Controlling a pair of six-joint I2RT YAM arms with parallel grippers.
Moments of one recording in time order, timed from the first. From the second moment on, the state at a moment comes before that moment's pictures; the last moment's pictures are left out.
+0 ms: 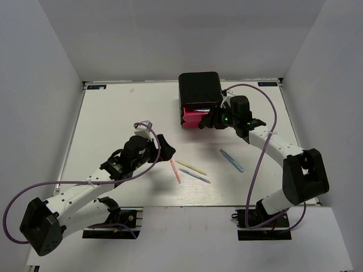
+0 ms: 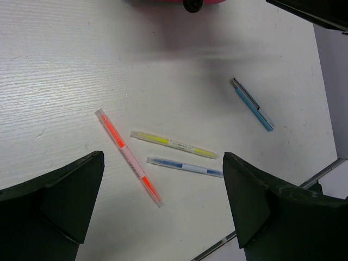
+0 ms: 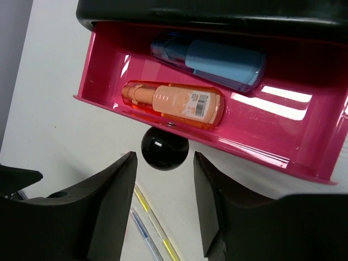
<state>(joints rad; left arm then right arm) -0.72 0.96 0.58 -0.10 -0.10 -0.69 0.40 1.50 0.99 -0.03 -0.36 0.43</state>
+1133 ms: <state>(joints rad) -0.73 1.00 0.58 -0.06 -0.09 -0.72 0.39 1.68 1.18 -0.02 -0.33 0.39</state>
